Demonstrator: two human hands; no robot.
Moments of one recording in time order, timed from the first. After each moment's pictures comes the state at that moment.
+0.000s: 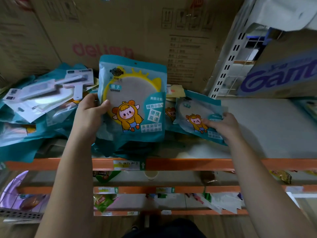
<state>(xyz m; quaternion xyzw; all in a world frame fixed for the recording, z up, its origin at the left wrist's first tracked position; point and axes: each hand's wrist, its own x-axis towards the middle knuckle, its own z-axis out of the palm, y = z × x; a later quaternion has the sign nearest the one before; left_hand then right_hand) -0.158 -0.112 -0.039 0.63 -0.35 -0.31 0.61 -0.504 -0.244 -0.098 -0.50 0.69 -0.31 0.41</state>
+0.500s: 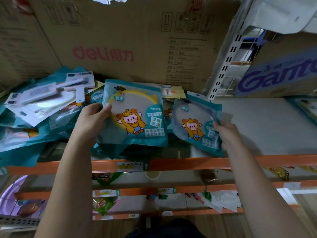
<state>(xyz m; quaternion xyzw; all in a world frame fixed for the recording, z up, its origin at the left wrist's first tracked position) -0.148 -0.107 -0.042 0.69 -0.38 -0.32 0.53 -0.498 -0.222 -0.109 -0.35 0.65 -0.43 0.53</state>
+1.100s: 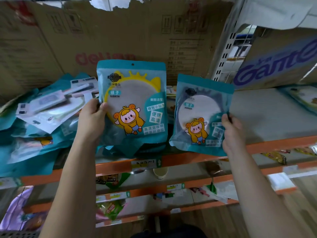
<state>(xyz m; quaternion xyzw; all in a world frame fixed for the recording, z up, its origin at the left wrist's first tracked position) -0.118 -0.107 -0.034 0.69 -0.43 -0.24 0.52 -0.475 -0.165 -0.107 -0.33 0.52 -0.62 0.49</state>
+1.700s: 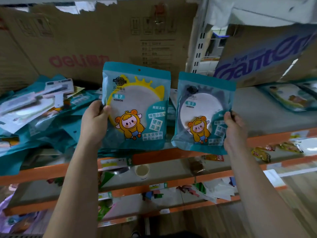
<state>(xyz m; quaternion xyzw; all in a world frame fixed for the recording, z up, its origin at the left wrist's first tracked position) -0.223 -0.105 -0.034 0.68 -0.46 -0.23 0.52 -0.570 -0.164 -0.096 -0.33 0.54 -0.63 0.44</state>
